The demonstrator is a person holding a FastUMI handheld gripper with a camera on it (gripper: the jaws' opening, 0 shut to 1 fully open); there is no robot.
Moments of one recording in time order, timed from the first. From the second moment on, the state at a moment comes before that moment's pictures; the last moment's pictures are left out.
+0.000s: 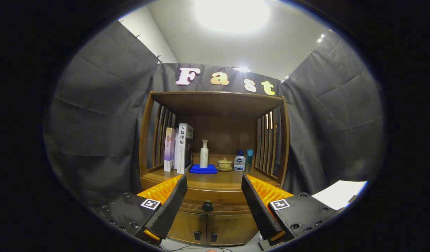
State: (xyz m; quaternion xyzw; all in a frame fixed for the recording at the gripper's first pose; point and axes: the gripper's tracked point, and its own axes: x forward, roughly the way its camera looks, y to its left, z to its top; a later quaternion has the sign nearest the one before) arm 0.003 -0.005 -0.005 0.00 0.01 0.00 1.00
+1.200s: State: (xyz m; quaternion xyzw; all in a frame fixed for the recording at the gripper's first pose) arm 0.123 0.016 -0.173 0.02 0.15 -0.03 0.99
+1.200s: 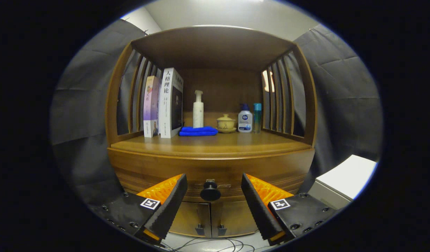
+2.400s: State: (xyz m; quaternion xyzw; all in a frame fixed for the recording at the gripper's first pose) arm 0.153 0.023 -0.239 0.00 0.22 0.01 0.98
